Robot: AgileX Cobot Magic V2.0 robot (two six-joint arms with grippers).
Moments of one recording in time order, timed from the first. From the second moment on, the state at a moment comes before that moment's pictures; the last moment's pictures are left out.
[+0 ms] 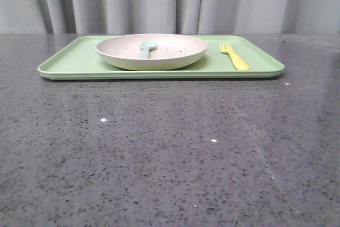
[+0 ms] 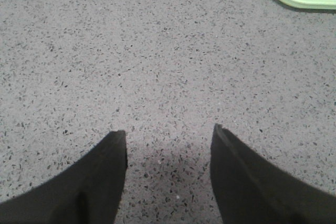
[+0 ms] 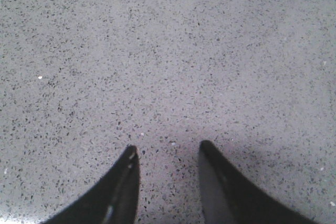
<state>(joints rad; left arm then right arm) 0.09 0.53 -0.49 -0.16 0.75 0.05 0.27 0.57 -0.63 -0.17 0.91 0.20</state>
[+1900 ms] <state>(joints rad) 0.03 0.47 -0.32 -0.16 0.31 0.05 0.27 0.57 -0.63 -0.17 0.91 0.20</state>
